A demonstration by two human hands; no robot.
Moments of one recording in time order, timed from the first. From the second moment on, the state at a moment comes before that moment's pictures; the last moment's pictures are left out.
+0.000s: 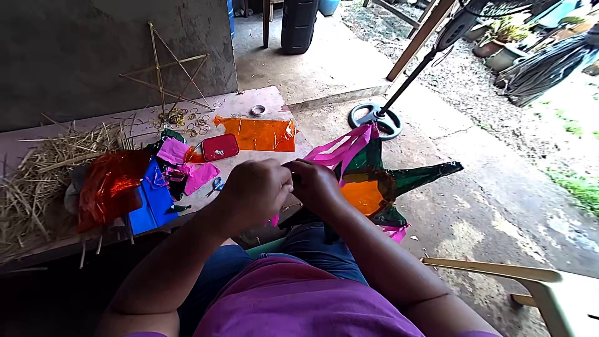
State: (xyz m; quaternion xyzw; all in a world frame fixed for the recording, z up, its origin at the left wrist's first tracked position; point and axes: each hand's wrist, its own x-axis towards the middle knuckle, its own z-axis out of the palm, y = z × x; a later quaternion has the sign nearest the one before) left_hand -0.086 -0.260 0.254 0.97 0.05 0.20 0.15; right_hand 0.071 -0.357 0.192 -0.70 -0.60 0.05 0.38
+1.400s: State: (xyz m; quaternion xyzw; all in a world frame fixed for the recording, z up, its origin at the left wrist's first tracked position) left_hand -0.056 -0.258 0.162 0.83 0.30 -0.08 0.47; right_hand 0.108 -0.347 0.189 -0.70 -0.58 0.13 0.40
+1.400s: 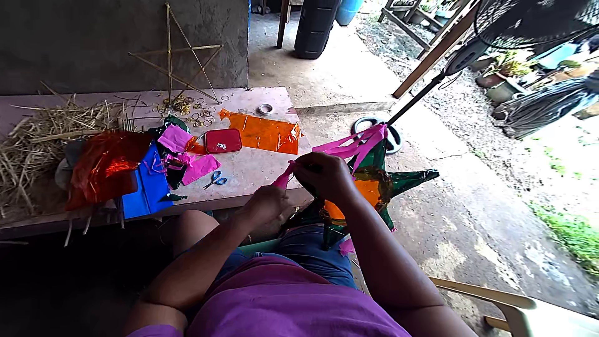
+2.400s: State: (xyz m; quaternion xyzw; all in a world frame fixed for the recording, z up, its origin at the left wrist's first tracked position) left_hand -0.029 -0.194 0.140 0.60 -0.04 -0.09 0.79; right_hand 0.100 -0.370 0.184 -0.61 -0.63 0.13 0.46
